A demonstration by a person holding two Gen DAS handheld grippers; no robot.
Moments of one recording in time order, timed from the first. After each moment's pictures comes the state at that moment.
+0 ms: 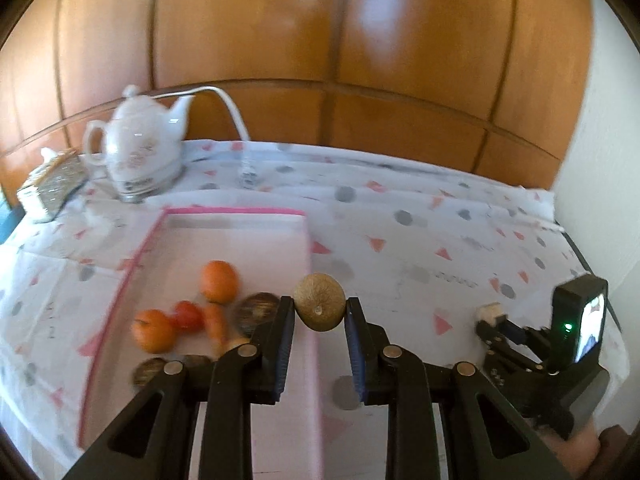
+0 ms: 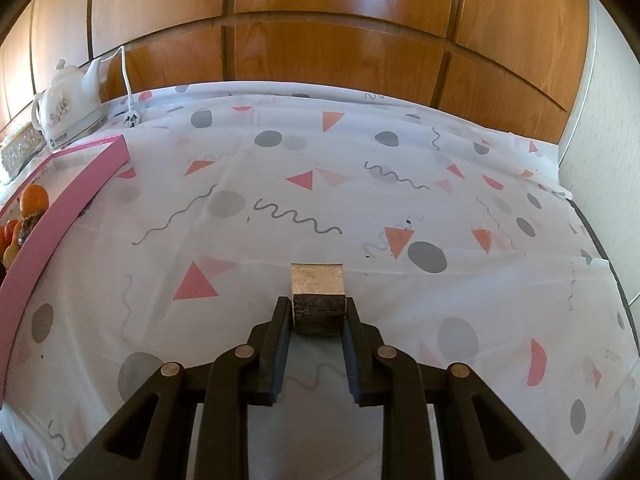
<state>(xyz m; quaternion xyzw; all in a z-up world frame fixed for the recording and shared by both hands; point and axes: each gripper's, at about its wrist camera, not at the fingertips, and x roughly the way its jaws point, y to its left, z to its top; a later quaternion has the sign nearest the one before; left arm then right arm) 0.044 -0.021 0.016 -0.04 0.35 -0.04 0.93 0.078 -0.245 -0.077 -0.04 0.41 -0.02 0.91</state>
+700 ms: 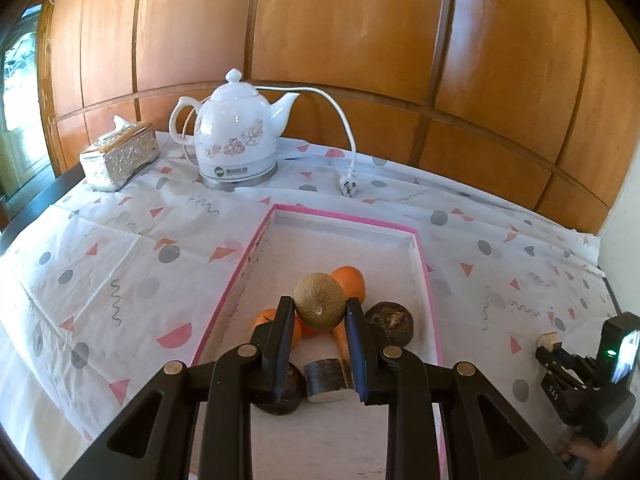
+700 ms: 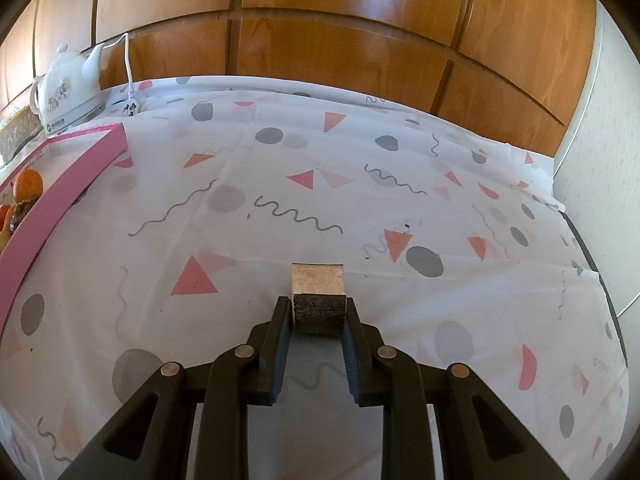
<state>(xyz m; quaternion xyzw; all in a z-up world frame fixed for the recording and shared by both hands) 0.034 0.066 0.007 -0.08 0.34 0.05 0.93 0.078 -0.237 -0.078 -0.07 0.41 -0.03 0.91</state>
